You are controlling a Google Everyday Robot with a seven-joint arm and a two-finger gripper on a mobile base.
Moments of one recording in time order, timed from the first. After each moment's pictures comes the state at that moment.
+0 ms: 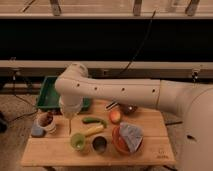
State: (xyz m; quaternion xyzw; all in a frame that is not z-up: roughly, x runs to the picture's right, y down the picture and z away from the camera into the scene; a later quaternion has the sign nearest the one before) arm -0.168 0.131 0.678 -0.19 -0.30 -0.54 0.76
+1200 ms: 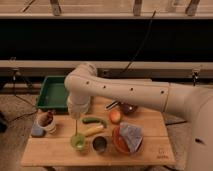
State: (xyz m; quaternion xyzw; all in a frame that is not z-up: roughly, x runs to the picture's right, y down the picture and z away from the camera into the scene) arm -0.137 0.138 0.682 -0.22 -0.31 -0.52 0.77
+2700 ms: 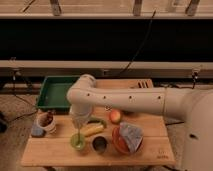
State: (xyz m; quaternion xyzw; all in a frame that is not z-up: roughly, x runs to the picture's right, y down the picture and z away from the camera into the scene) arm -0.133 0.191 0.707 -0.25 -0.30 -0.51 0.77
